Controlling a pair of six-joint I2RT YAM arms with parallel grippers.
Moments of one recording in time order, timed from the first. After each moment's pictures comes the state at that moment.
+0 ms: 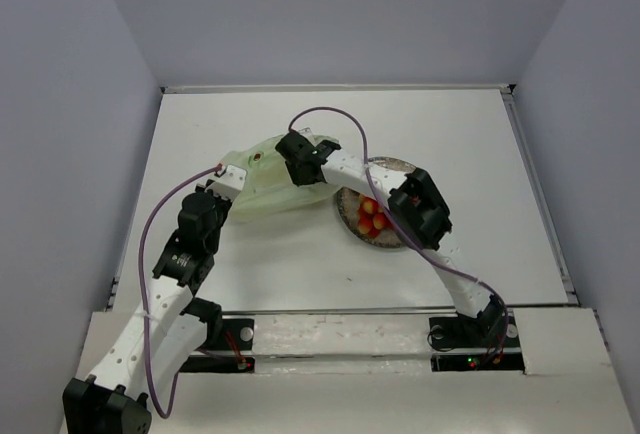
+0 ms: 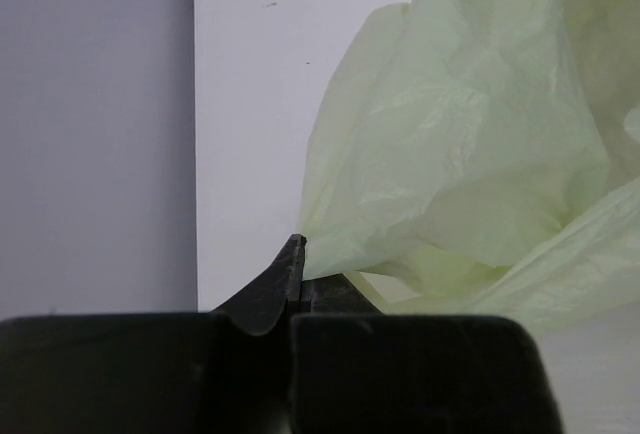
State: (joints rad) left arm -0.30 0.65 0.46 -0.15 -0.37 0.45; right arm 0.84 2.39 2.06 -0.80 0.41 0.38
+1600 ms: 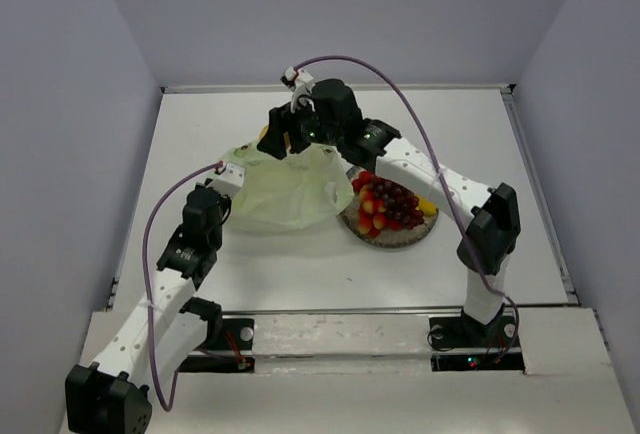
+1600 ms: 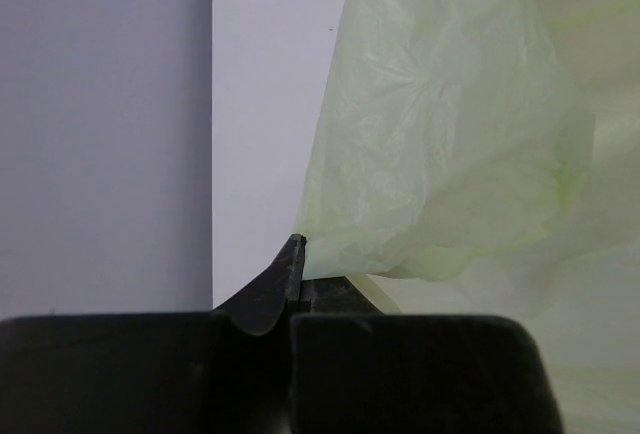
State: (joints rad) left arm -0.30 0.72 0.46 -0.13 -0.45 0.45; right arm 0.82 1.90 1.82 -0.26 -0.28 0.29
